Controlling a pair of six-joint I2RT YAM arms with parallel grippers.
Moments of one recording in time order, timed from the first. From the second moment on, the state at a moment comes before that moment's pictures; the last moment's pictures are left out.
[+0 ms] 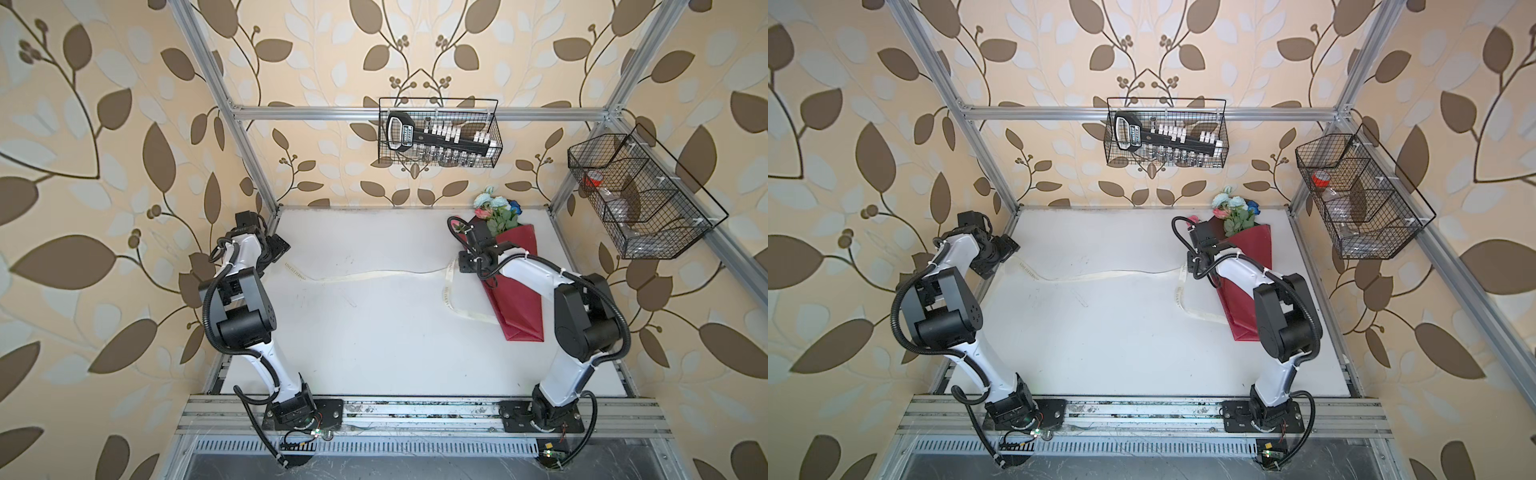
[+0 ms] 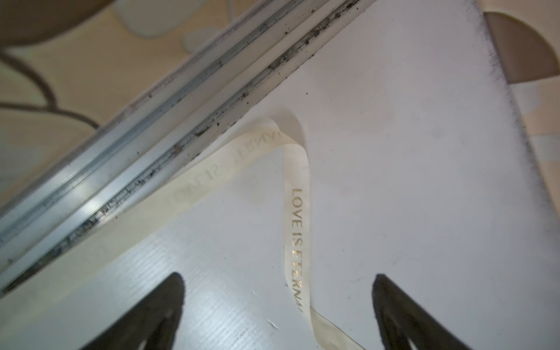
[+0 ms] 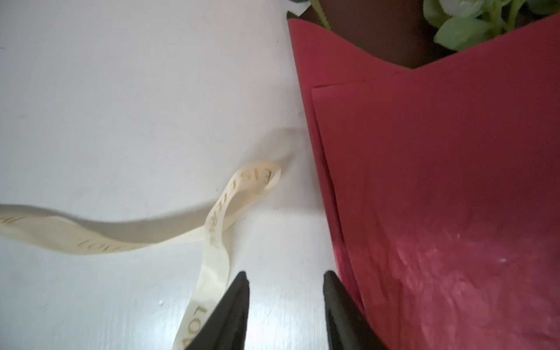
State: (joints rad) left arm 0.40 1.79 1.42 -0.72 0.08 -0.58; right arm 0.34 1.74 1.20 -0.48 0.18 0.29
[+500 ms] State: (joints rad) left arm 0.10 1.40 1.06 -0.57 0.28 -0.71; right arm 0.53 1.66 0.96 -0.35 0.06 0.40
